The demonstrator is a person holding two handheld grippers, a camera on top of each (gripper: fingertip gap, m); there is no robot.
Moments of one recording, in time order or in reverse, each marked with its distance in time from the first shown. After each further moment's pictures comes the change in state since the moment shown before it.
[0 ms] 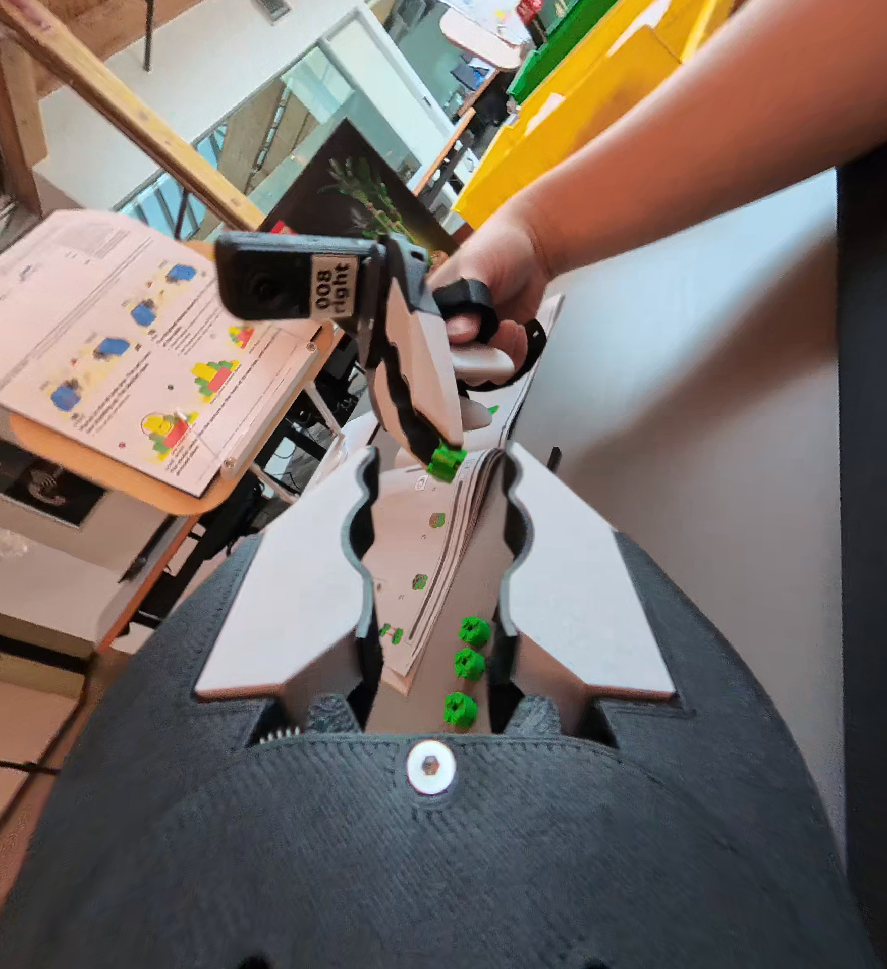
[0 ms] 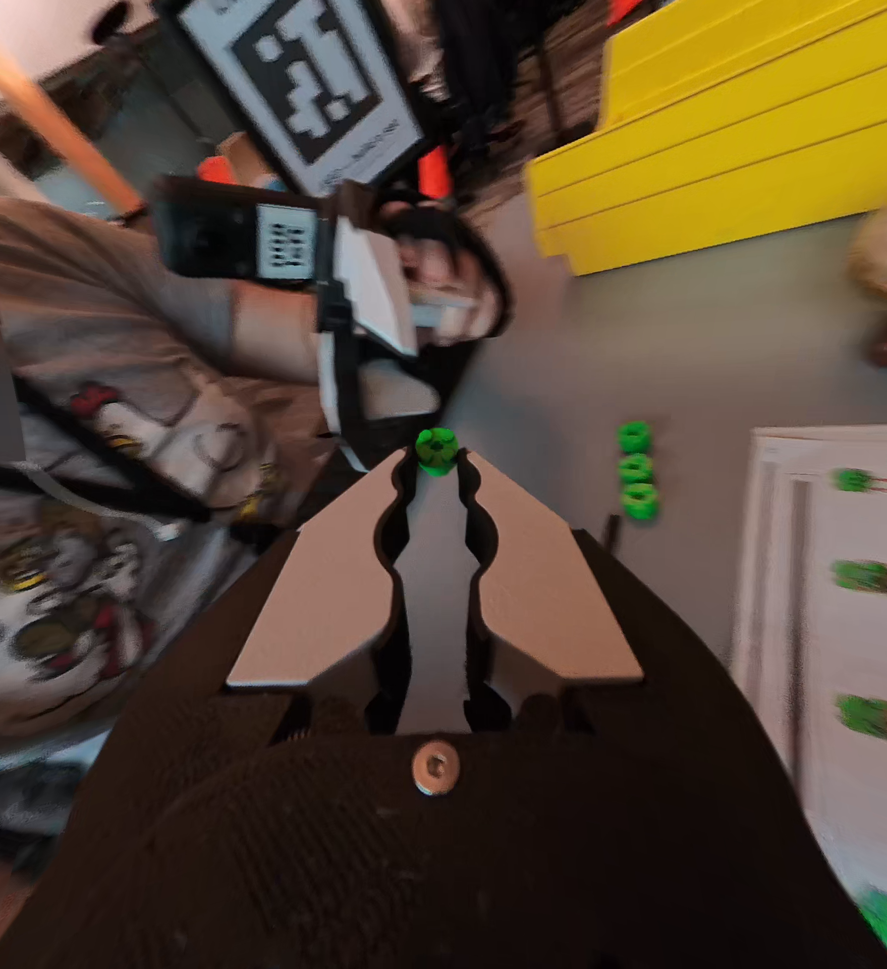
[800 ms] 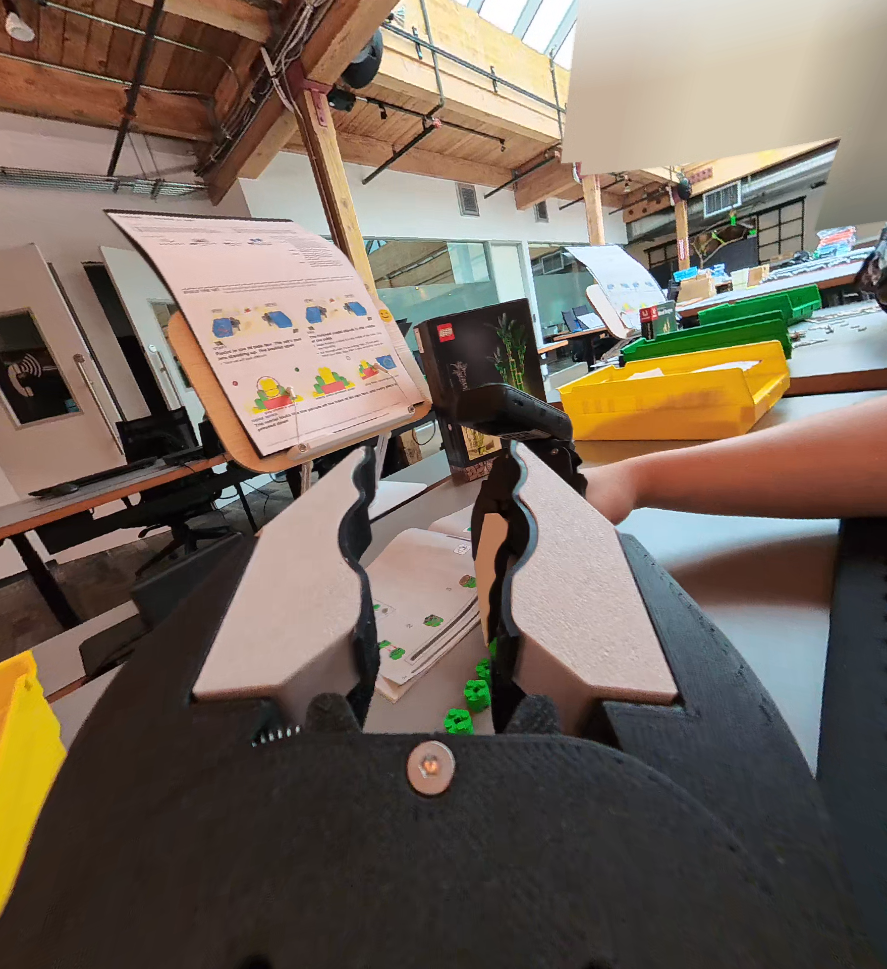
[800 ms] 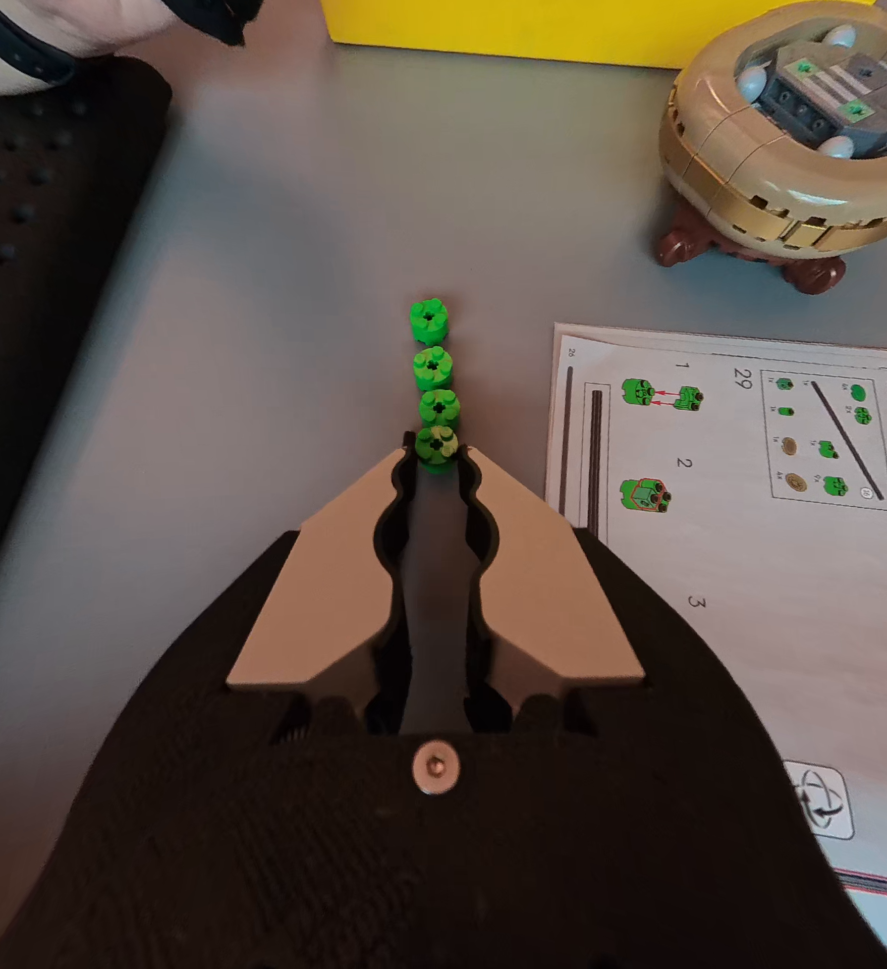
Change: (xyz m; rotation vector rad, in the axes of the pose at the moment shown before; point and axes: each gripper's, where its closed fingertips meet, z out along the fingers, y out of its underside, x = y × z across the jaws) left arm -0.085 0.003 -0.068 0.309 -0.215 -0.506; right arm 0.097 0.053 0.018 -0.307 0.488 -0.263
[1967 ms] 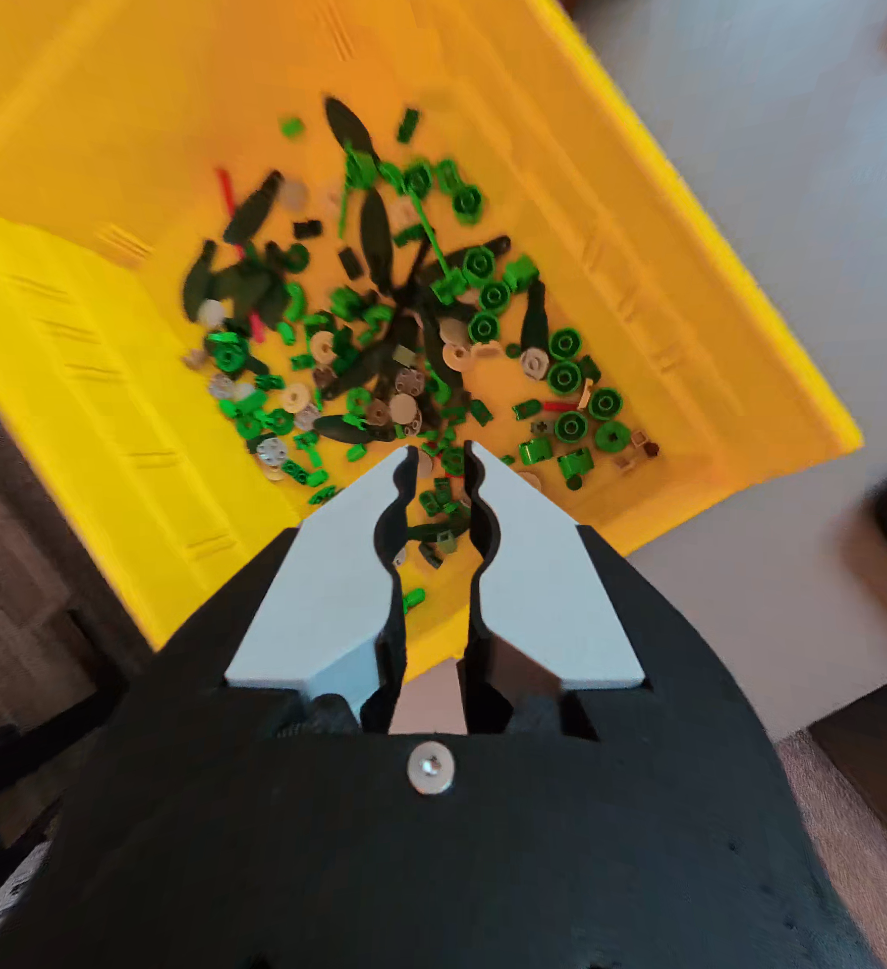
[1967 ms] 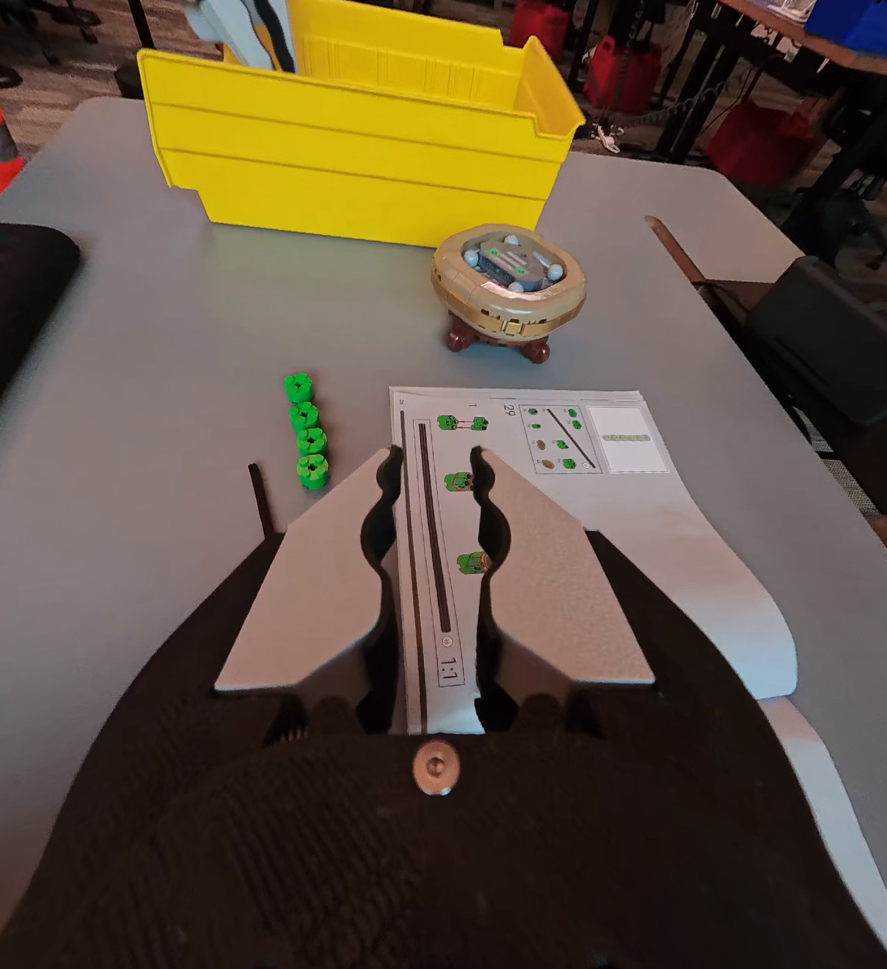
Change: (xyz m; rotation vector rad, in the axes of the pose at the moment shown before) left arm -0.171 0.113 -0.203 -1.406 -0.083 -0.108; right arm 0.049 -0.023 -0.072 0.259 0.288 -0.019
